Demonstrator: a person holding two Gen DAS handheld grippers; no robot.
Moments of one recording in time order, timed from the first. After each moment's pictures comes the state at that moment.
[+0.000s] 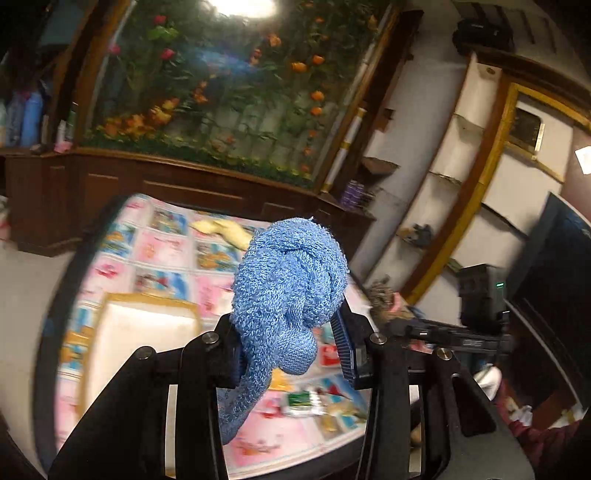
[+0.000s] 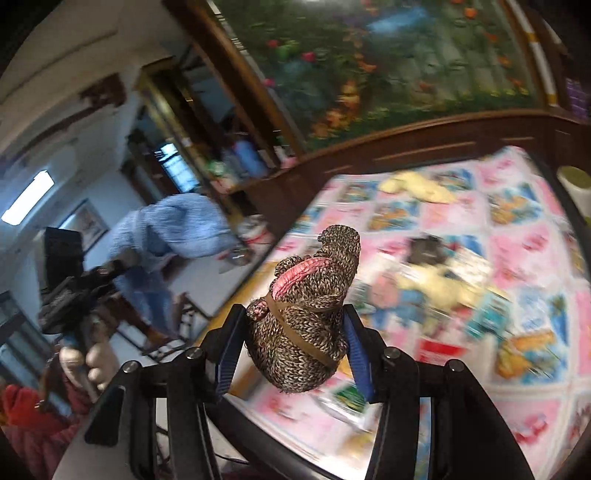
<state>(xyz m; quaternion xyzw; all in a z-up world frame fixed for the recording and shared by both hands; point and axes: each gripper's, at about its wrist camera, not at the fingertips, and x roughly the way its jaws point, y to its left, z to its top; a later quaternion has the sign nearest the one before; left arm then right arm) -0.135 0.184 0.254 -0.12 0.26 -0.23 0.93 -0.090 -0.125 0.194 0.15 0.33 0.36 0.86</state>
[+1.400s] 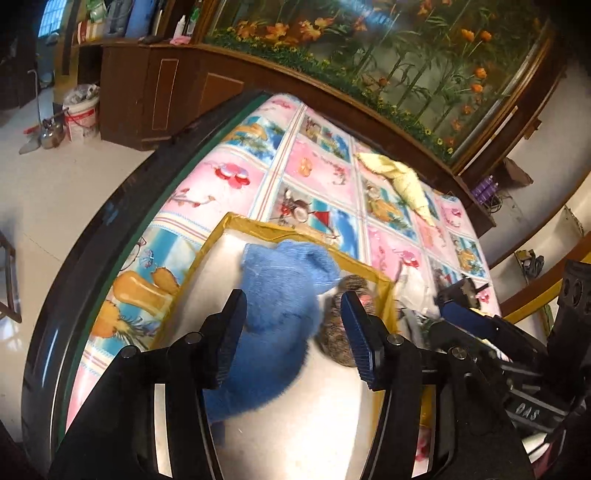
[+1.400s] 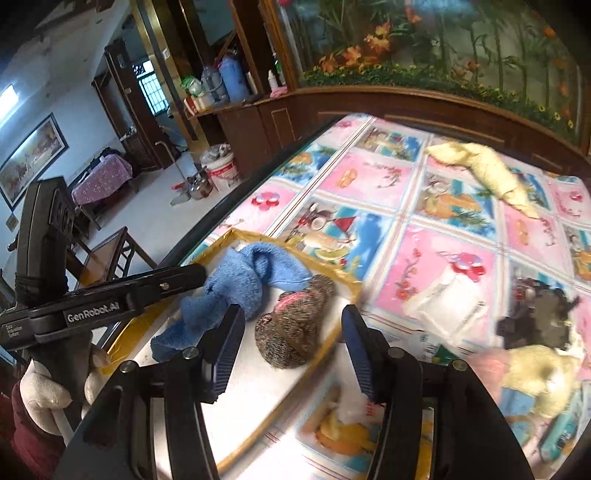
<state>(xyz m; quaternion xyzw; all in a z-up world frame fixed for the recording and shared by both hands) 0.000 0.269 0.085 -0.21 0.41 -0.04 0.89 0.037 0.069 0.100 -0.01 0.41 0.30 0.86</state>
